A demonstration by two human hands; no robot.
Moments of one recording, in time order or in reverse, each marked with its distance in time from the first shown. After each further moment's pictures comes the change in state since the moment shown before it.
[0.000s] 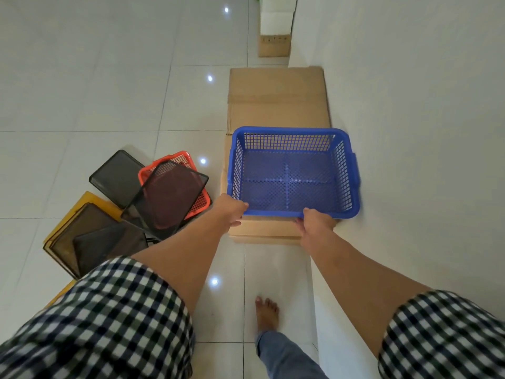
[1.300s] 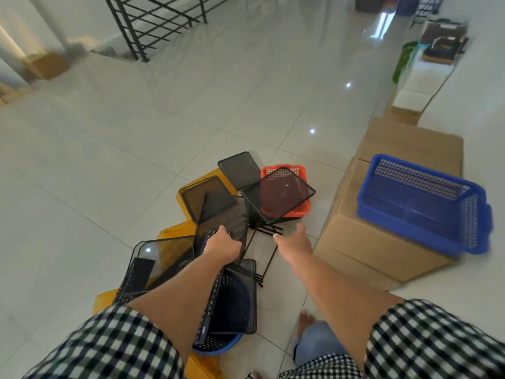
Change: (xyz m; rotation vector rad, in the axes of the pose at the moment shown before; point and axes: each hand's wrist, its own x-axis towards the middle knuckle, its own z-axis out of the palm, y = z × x) left_hand -0.209 -0.293 -0.228 0.207 0.444 -0.050; right_hand -0.254 0.258 0.049 -1.063 -0.591 -0.612
